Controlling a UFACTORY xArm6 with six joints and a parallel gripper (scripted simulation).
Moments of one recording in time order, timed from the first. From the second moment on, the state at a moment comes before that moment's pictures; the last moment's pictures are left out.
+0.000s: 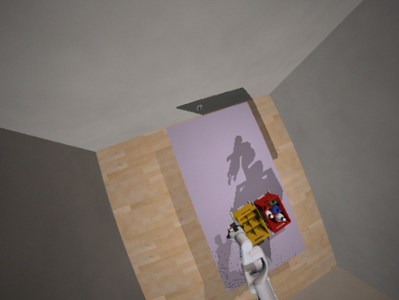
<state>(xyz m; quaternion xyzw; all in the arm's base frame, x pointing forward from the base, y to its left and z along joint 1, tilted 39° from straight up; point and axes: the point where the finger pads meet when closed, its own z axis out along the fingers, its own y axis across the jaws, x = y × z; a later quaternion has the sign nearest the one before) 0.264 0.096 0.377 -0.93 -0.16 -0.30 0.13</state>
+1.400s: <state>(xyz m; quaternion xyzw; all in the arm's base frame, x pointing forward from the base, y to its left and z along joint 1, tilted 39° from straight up) 0.266 -0.007 0.354 -0.94 0.13 -0.26 0.20</state>
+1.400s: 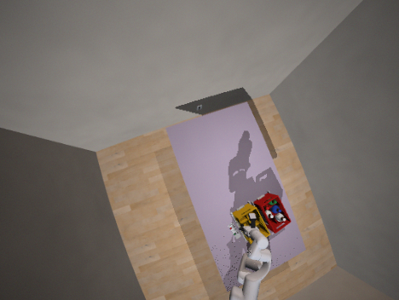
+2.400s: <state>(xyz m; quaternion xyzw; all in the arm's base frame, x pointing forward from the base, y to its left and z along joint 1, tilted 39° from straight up) 0.268 -0.138 0.325 -0.83 0.44 -0.17 0.28</state>
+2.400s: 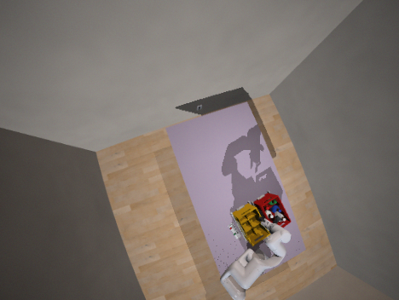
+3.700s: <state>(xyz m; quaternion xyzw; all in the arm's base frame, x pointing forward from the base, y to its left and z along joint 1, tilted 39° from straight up) 0.272 -0.307 0.287 -0.74 0.58 -0.11 0.31</state>
